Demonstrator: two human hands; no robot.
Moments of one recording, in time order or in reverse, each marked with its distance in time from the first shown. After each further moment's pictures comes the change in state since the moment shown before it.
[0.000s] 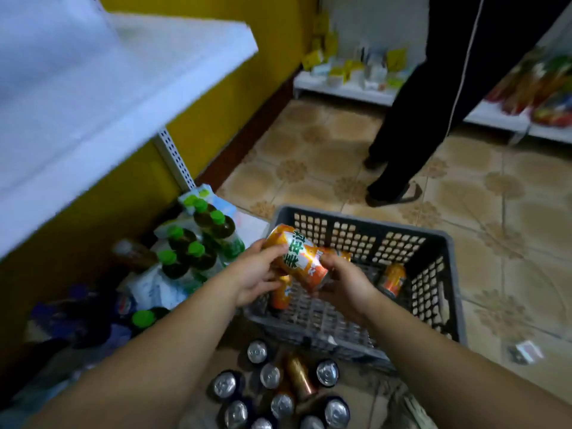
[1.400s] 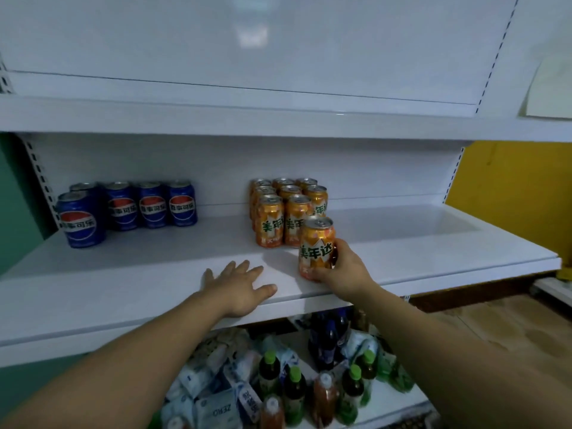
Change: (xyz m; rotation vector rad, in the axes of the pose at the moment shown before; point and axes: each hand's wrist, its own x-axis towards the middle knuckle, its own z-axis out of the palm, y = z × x) left_hand -0.498 -0.070 -0.270 0.983 0.956 -0.103; right_hand -0.279 0.019 0.413 -1.086 -0.624 -0.919
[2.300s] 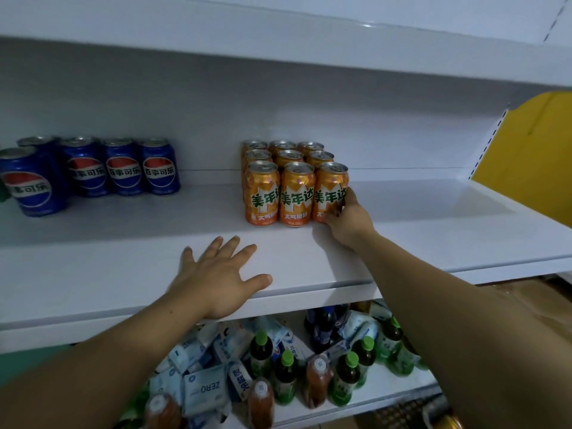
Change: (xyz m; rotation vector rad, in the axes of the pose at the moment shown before) left_hand 0.015 0.006 0.016 0.103 0.089 -0.017; right_hand 0.111 0.032 -0.003 -0.200 0.047 0.065
